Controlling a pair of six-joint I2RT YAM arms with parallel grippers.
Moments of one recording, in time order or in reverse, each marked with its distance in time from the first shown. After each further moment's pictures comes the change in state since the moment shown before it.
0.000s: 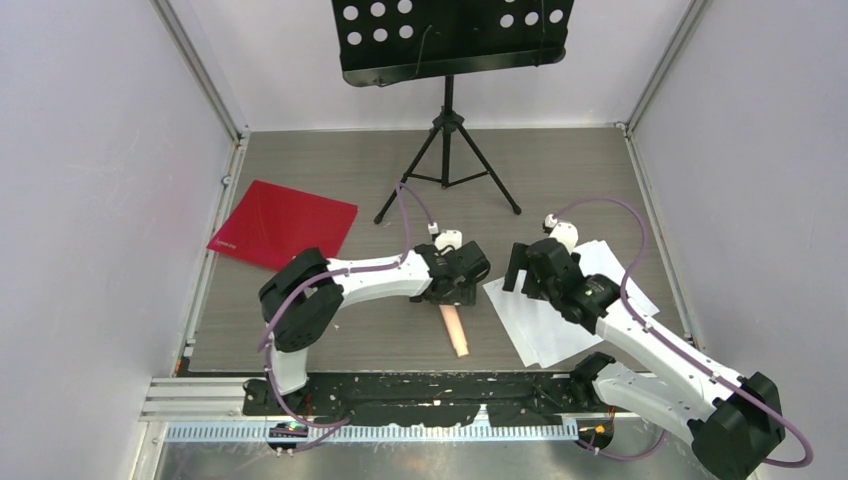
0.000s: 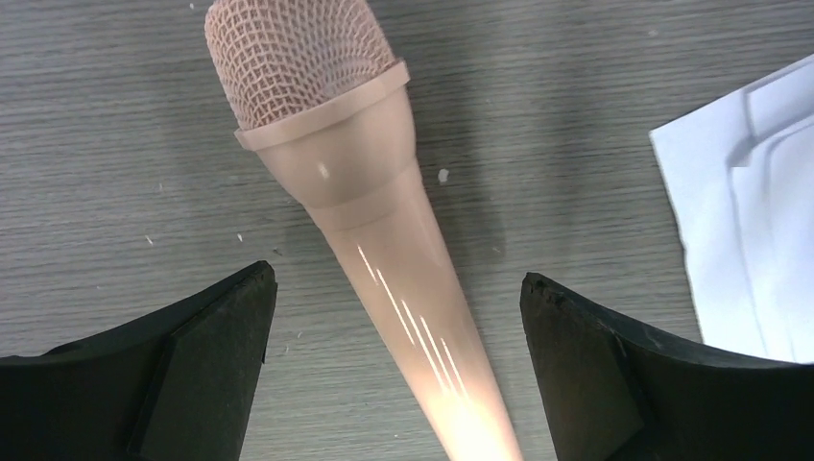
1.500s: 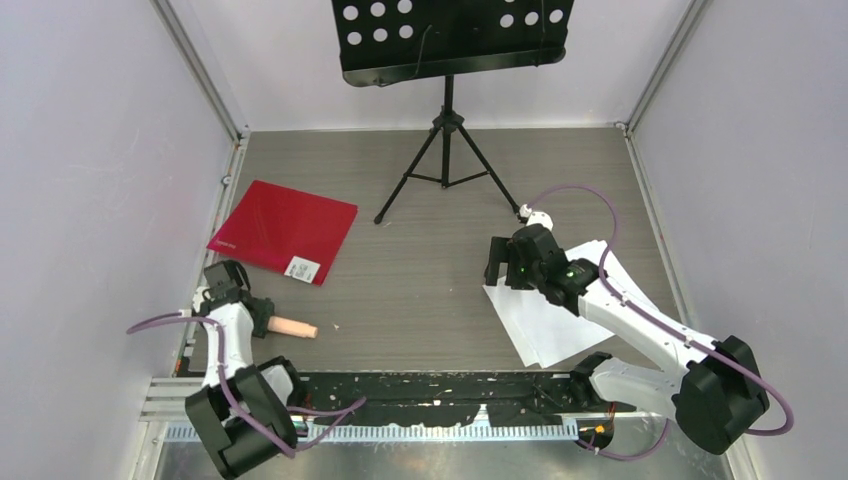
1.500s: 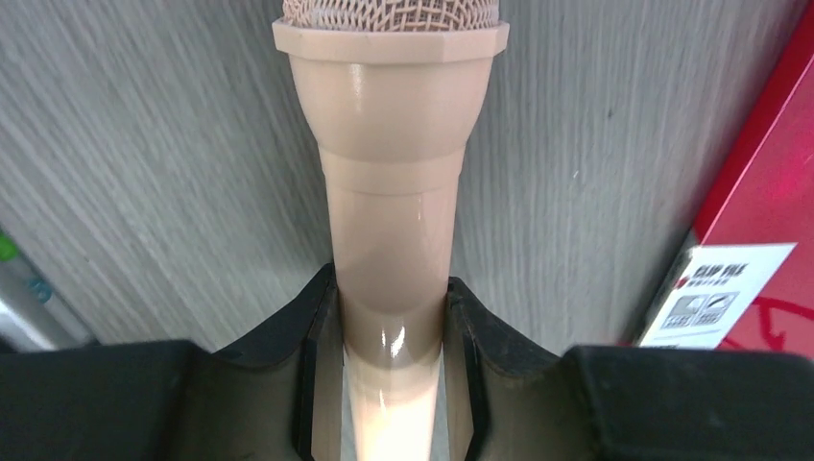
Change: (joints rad) left arm 1.524 -0.932 -0.858 -0.019 0.214 0.037; right arm -0.014 0.174 0.051 0.132 -0.176 -0.086
